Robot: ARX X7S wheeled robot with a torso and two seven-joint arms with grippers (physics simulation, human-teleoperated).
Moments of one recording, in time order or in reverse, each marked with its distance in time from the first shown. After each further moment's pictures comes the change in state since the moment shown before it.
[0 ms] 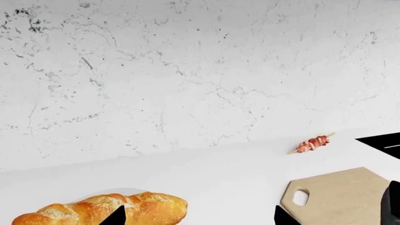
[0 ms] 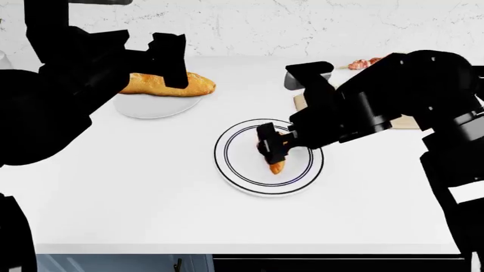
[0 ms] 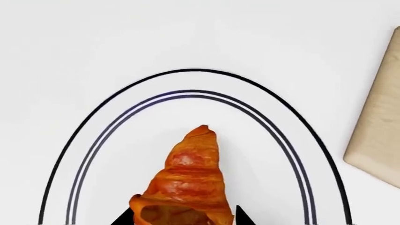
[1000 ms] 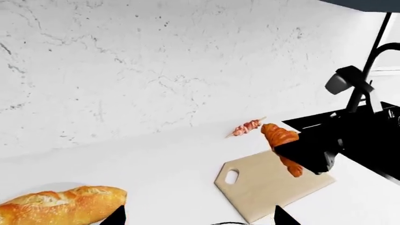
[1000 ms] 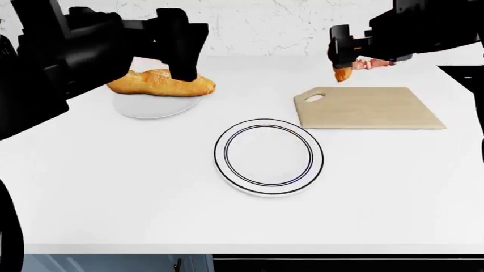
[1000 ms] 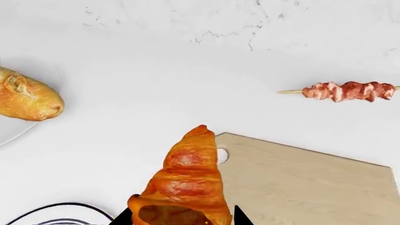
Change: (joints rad) left arm -0.184 -0.007 0.008 -0.168 -0.499 -0.094 -0.237; right arm 0.397 -0.101 -0.158 0.654 -0.654 -0.327 -0.587
